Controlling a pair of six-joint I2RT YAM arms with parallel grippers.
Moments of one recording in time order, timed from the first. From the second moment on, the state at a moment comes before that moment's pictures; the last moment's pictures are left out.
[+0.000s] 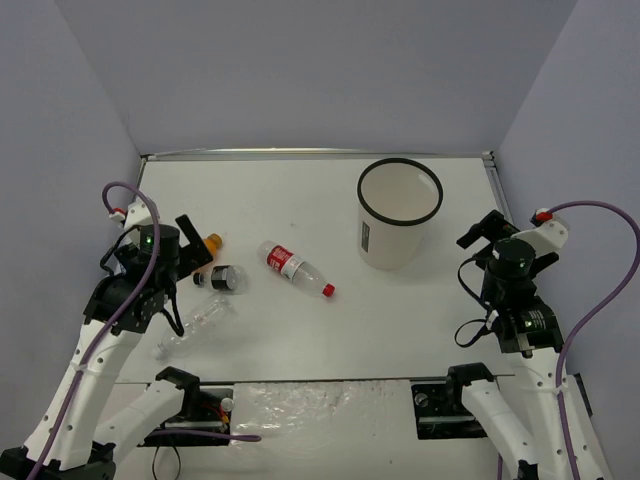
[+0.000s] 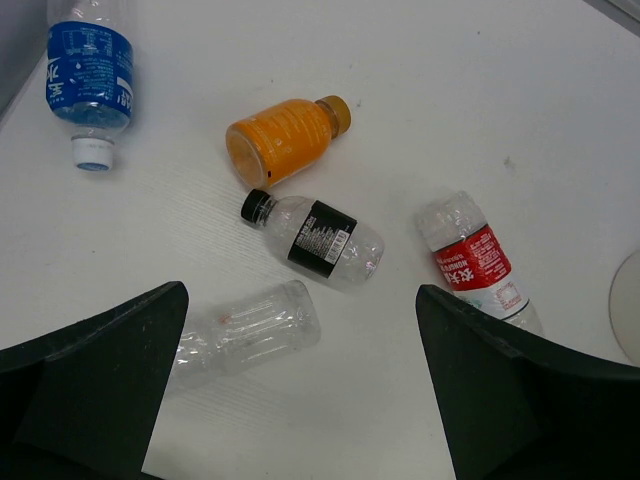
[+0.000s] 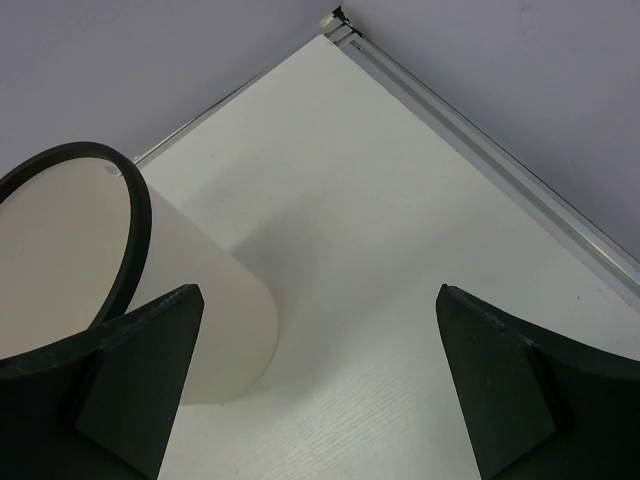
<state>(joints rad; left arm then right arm) -0.33 0.83 1.10 -0.93 -0.47 -0.63 0.13 0.66 0.85 -0.53 0.54 0.53</state>
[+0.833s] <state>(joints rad) -0.33 0.92 1.00 -0.85 -0.43 -0.63 0.29 0.77 0.85 -0.47 0.12 0.40</state>
